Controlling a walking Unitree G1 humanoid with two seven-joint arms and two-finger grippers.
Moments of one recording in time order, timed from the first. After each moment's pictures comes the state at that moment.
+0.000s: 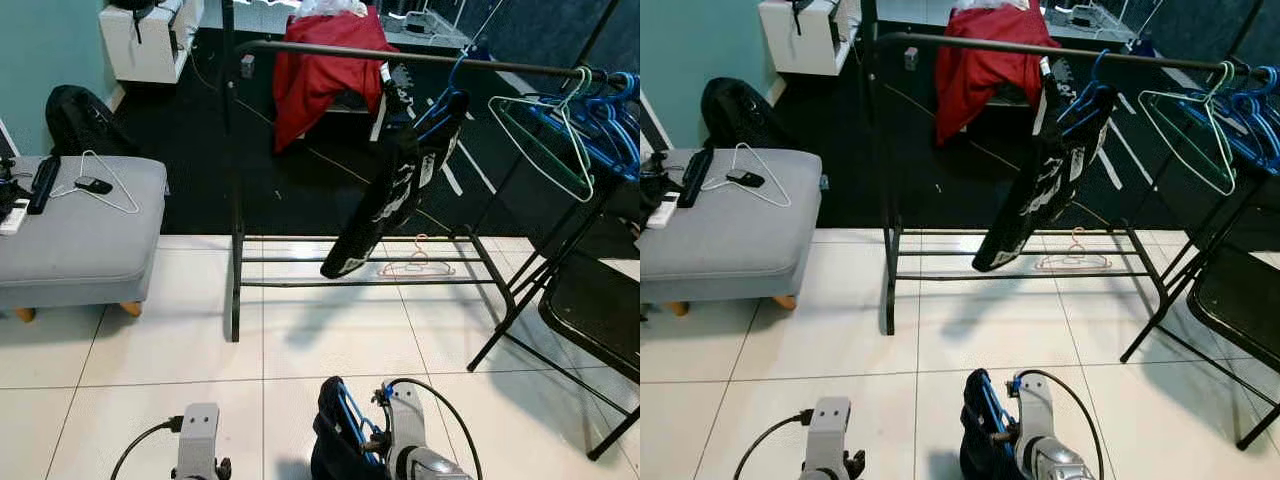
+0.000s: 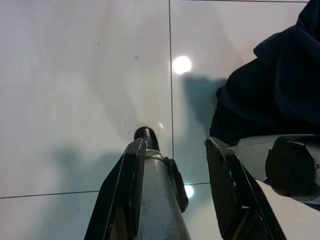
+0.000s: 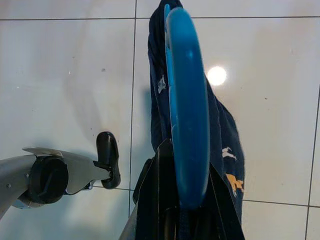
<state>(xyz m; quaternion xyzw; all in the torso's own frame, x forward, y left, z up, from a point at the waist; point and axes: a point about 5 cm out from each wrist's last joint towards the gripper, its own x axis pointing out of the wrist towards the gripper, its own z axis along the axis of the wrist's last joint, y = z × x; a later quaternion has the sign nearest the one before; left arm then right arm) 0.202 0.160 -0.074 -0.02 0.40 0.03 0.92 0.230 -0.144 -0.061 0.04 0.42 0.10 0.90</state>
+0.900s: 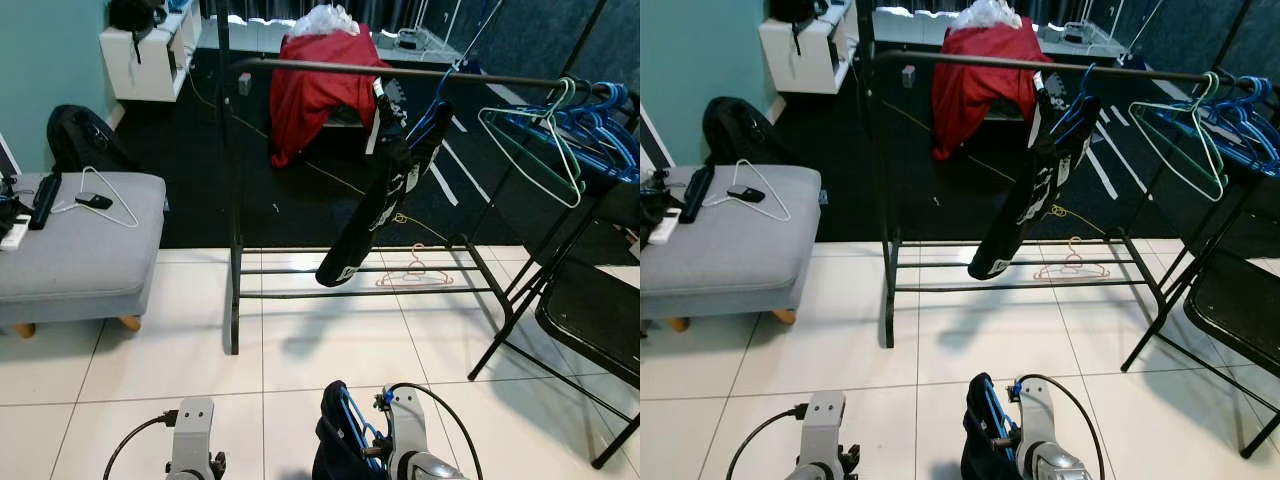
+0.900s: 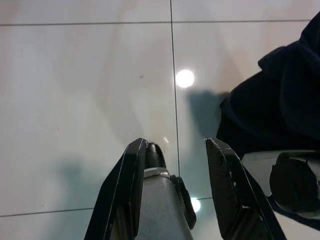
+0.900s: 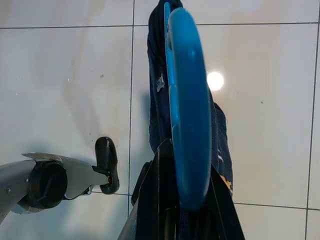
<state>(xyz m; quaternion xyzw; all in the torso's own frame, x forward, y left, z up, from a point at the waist) 0.209 0.168 -0.070 -0.01 0.39 0.02 0.92 0.223 -0.146 -0.065 0.04 0.43 0.09 0.90</state>
